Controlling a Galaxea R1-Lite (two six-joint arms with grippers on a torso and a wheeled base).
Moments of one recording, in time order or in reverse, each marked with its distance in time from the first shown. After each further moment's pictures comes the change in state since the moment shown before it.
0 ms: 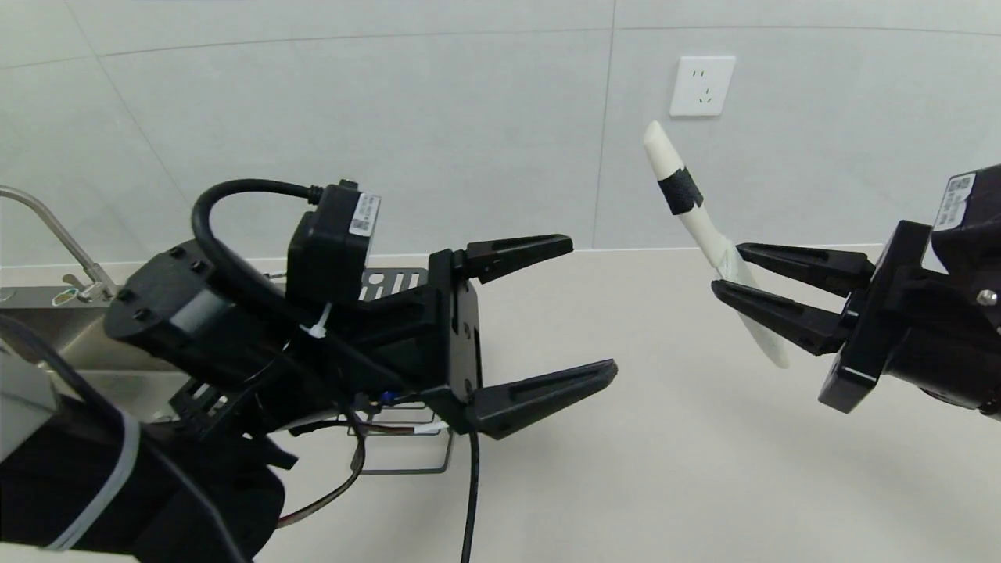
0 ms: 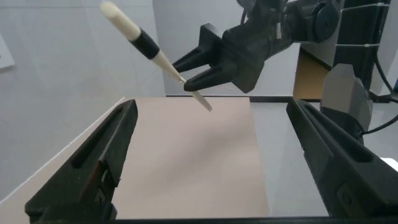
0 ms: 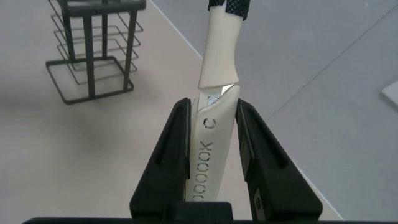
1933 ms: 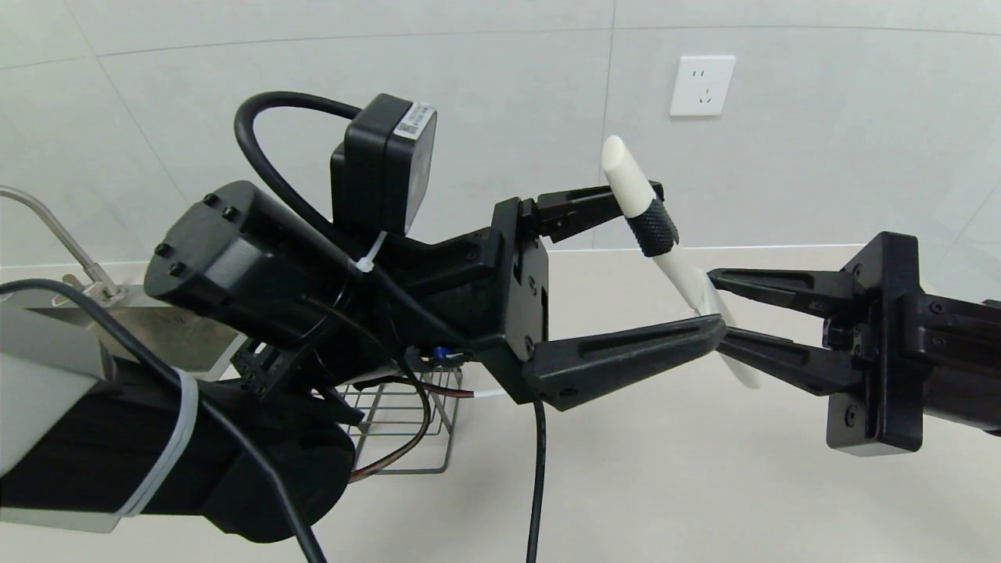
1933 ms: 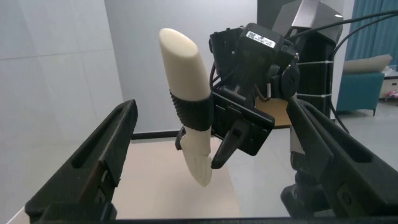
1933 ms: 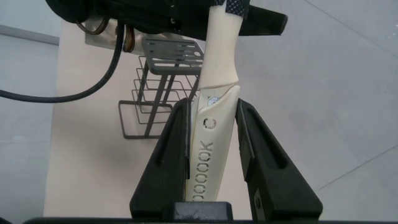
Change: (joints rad) left arm -0.104 0.051 -0.209 0.000 -0.032 -0.181; right arm 0.005 0.025 0.020 -0.079 0.339 -0.035
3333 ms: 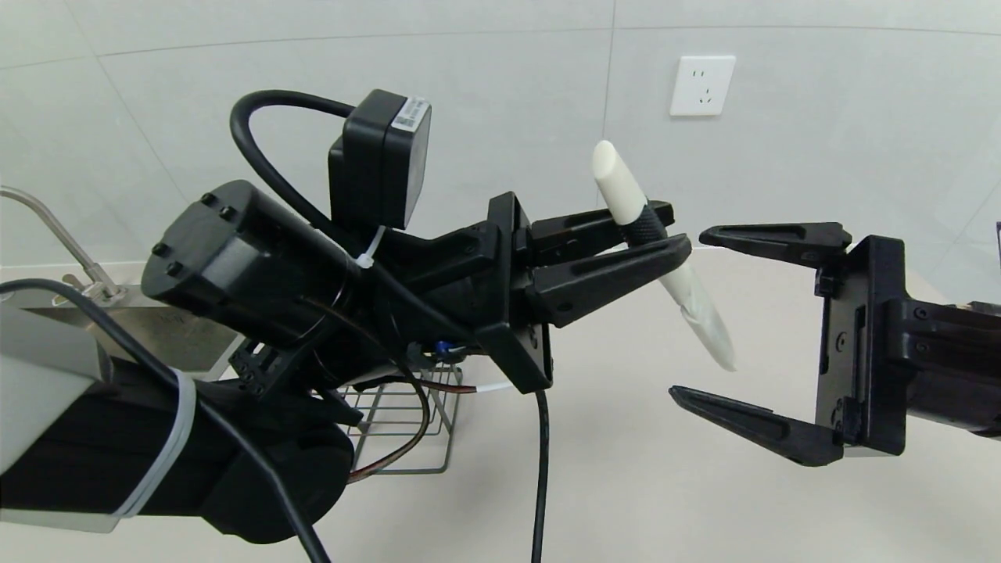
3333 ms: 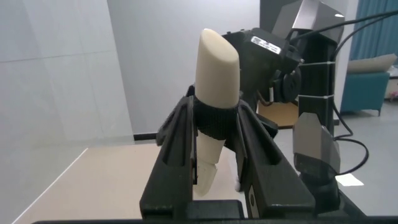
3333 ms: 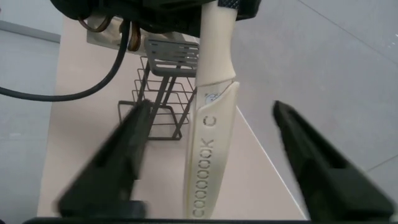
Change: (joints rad) left arm -0.001 -0.004 0.003 0.000 0.061 0.012; right arm 0.006 0.018 0.000 -0.015 0.008 -0.034
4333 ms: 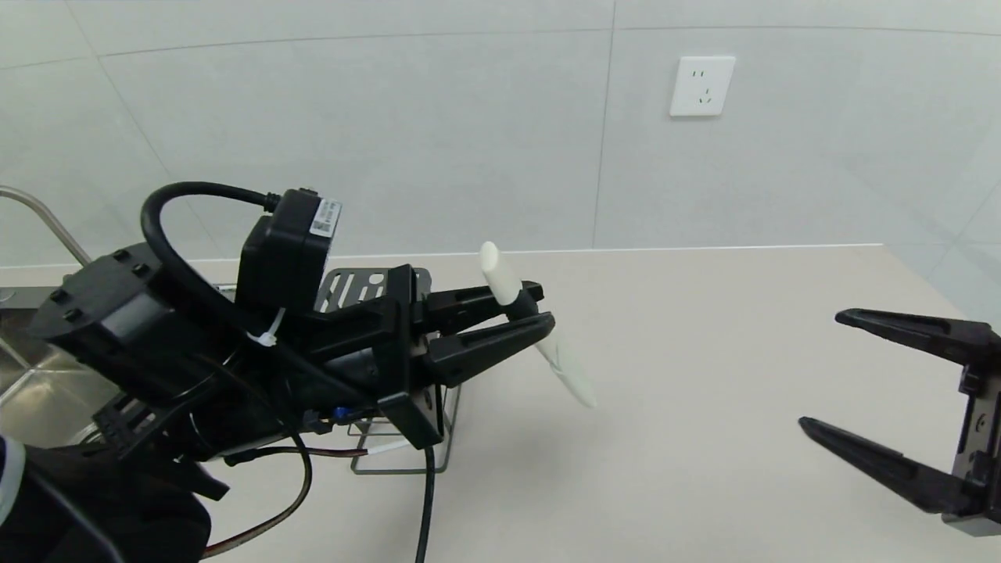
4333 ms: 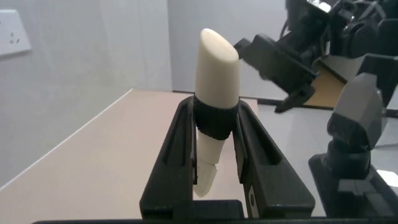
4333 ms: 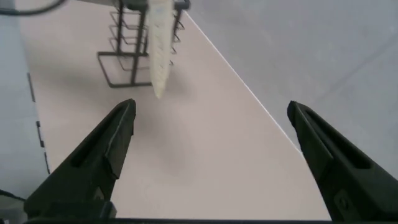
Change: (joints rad) left arm 0.153 -0.186 0.320 0.163 0.052 0.197; right arm -0.190 -0.279 0.282 0.069 -0.150 0.053
